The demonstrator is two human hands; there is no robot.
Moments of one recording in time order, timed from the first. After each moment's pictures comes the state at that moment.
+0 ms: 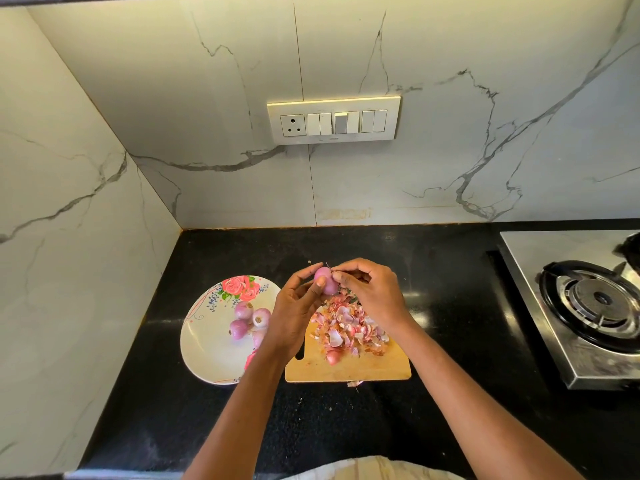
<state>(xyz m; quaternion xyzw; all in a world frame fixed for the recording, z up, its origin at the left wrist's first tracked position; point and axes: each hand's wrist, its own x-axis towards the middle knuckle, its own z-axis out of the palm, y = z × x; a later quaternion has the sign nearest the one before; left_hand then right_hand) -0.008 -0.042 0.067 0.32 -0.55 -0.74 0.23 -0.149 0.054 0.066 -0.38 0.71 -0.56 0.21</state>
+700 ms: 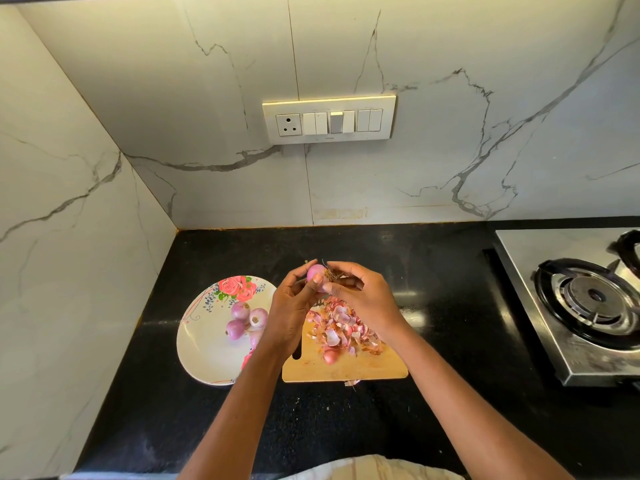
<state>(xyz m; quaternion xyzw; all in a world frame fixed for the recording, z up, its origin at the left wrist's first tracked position) -0.013 -0.044 0.066 0.33 -0.56 -0.72 0.24 -0.139 0.057 0.065 -0.34 0.69 -0.56 0.30</state>
